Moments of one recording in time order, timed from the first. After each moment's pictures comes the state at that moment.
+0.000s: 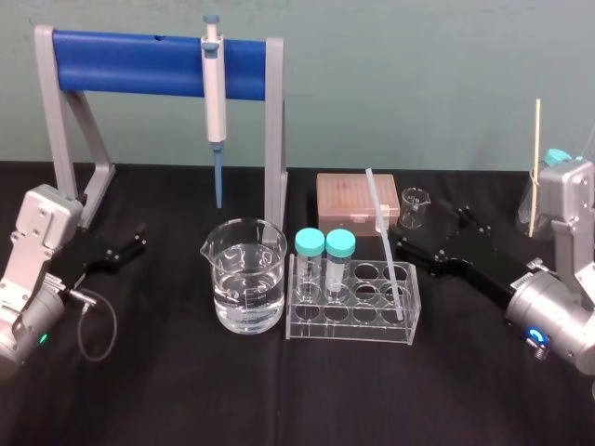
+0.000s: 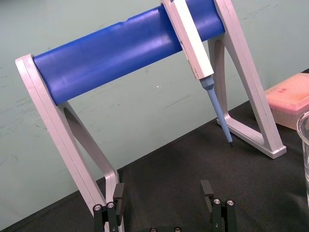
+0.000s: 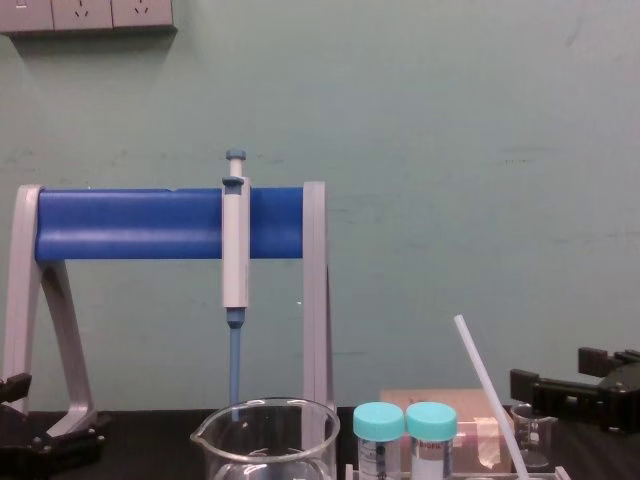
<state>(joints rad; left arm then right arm) -0.20 0.60 0.45 -1.41 -0.25 -0.12 0.03 0.14 0.54 -0.34 -1.59 0.52 0.03 0.28</state>
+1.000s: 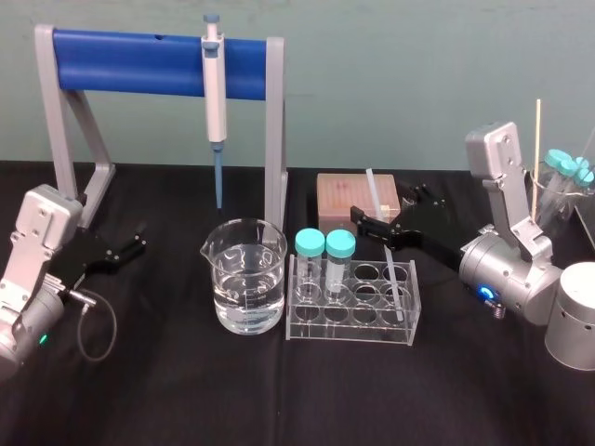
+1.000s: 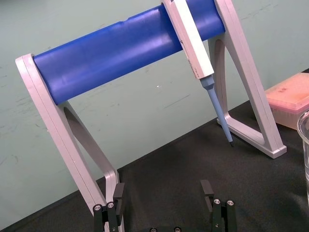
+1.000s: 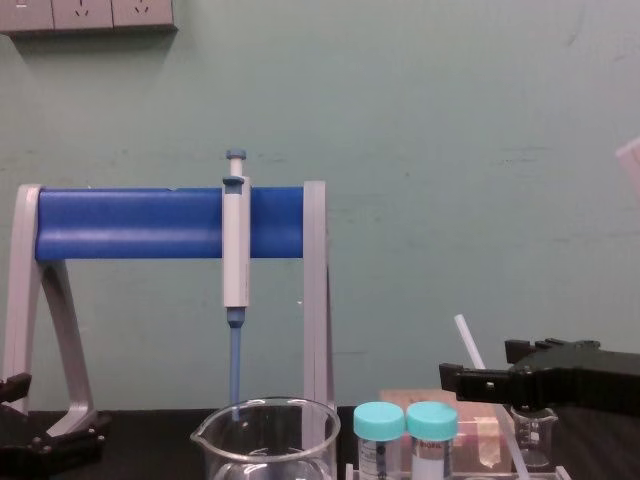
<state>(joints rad) -0.20 0.60 0.45 -1.41 -0.25 -0.12 0.03 0.33 0.41 -0.39 -1.43 0.38 0.16 0.33</state>
